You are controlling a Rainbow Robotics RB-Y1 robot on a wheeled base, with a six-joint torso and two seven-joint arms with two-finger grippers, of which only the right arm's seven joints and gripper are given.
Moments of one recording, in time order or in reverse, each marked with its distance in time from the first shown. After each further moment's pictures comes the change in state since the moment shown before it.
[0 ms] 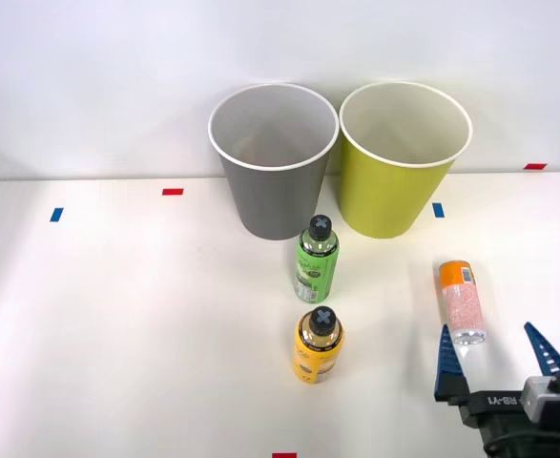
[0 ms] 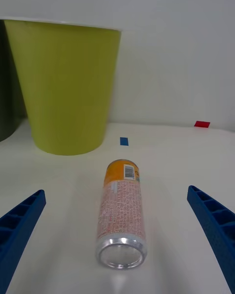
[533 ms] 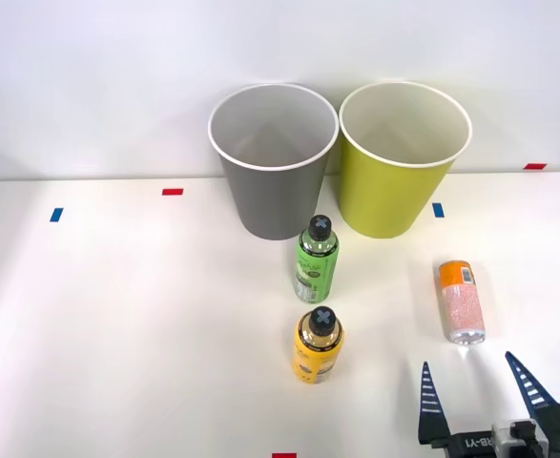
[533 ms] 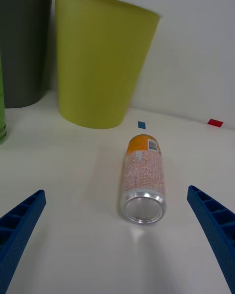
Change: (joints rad) arm 0.072 -0.055 0.093 0.061 -0.142 -0.091 0.290
